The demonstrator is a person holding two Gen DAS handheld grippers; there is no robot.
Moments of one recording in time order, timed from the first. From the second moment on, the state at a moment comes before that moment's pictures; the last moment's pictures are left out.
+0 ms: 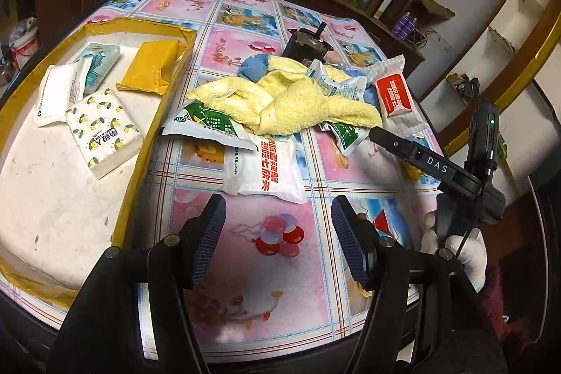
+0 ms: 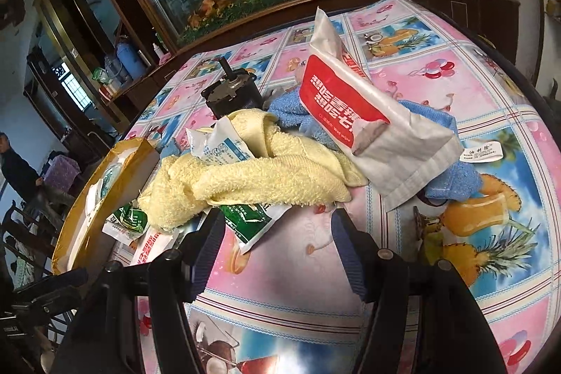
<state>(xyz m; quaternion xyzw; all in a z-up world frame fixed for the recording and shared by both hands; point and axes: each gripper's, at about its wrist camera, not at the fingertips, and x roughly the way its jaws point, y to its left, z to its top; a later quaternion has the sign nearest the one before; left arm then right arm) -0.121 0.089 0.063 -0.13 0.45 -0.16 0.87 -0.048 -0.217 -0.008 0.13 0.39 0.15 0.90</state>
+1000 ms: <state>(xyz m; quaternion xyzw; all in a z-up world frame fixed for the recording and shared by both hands) -0.128 0.107 0.055 -0.16 0.44 -0.19 0.86 0.013 -0.091 0.020 0.05 0.45 0.28 0.84</state>
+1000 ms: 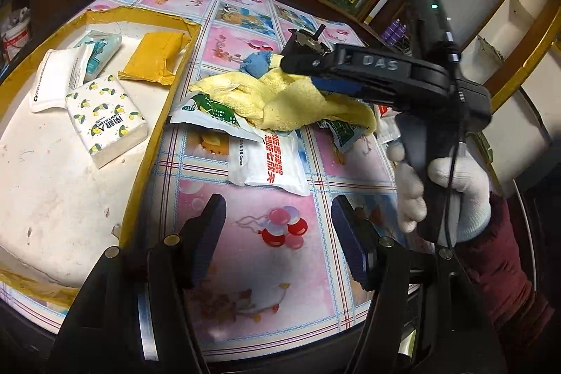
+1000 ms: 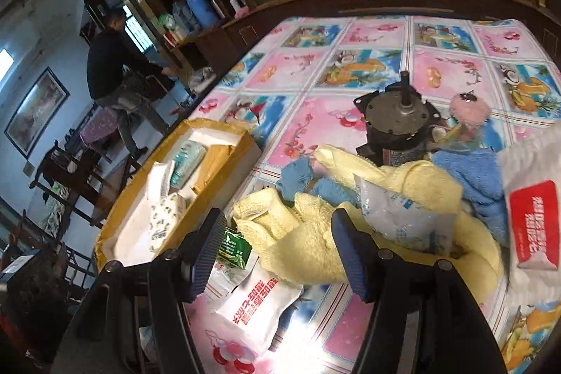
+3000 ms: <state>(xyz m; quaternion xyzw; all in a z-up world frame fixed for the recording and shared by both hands) -0.085 0.065 0.033 -0.08 0.45 -0.17 0.87 -0.081 -0.188 0.040 0.11 0.41 0.30 0.86</state>
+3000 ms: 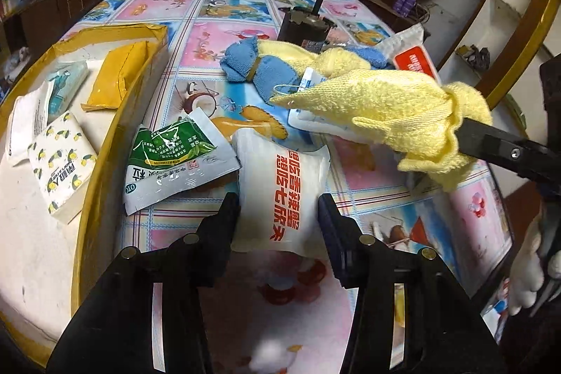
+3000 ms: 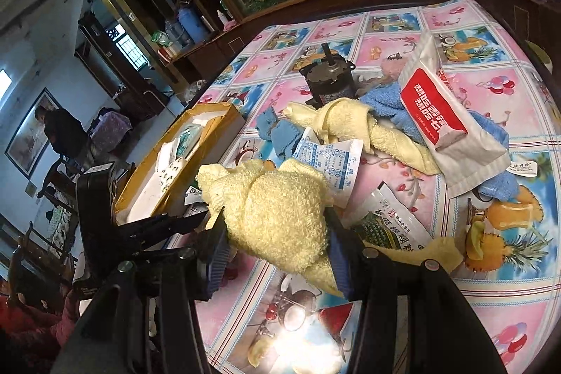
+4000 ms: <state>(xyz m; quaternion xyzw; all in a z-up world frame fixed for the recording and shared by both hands) -0.088 0.282 0.031 -0.17 0.44 0.03 0.88 -0.025 0.060 0.023 0.25 0.51 0.49 0.66</state>
